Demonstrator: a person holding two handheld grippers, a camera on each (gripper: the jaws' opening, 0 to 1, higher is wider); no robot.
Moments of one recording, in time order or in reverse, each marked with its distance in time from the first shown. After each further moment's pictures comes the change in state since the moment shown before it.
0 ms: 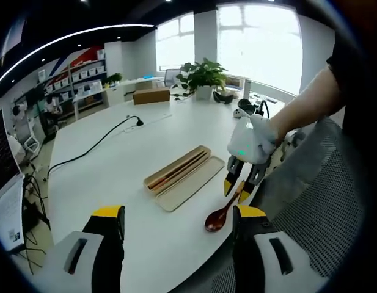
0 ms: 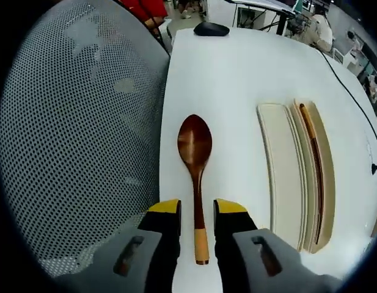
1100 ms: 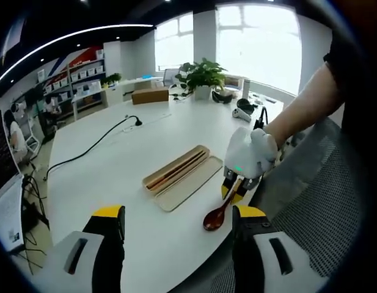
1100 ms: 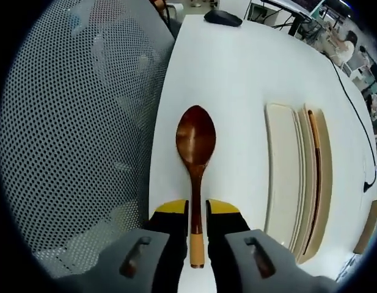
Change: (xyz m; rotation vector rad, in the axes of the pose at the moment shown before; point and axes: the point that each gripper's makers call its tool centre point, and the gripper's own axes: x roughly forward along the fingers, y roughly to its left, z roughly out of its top) left arm 0.003 -0.002 -0.001 0.004 0.005 -0.010; right arm 0.013 -0.006 -0.004 -0.113 0.082 -0.056
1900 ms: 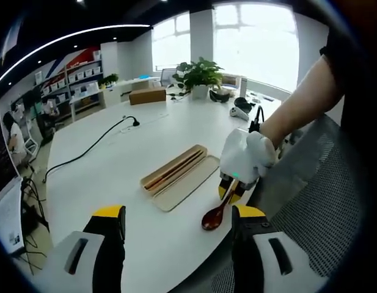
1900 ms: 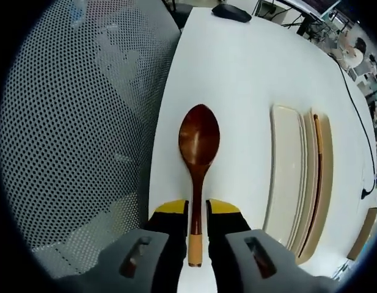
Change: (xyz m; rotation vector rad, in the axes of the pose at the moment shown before) left arm 0.000 -0.003 0.000 0.017 0.000 -0.010; right arm 0.000 -0.001 0.000 -0.021 0.037 0.012
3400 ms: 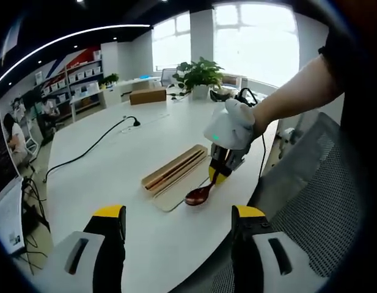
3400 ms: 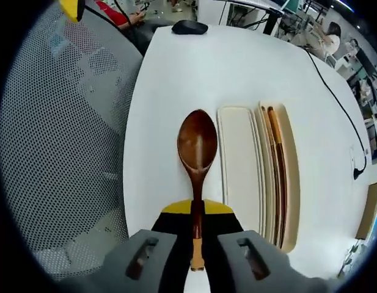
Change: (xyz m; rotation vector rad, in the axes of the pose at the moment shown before) left arm -0.001 0.002 0.000 -0.002 -0.001 0.006; right arm -0.035 -0.054 0.000 0.131 -0.072 -0.071
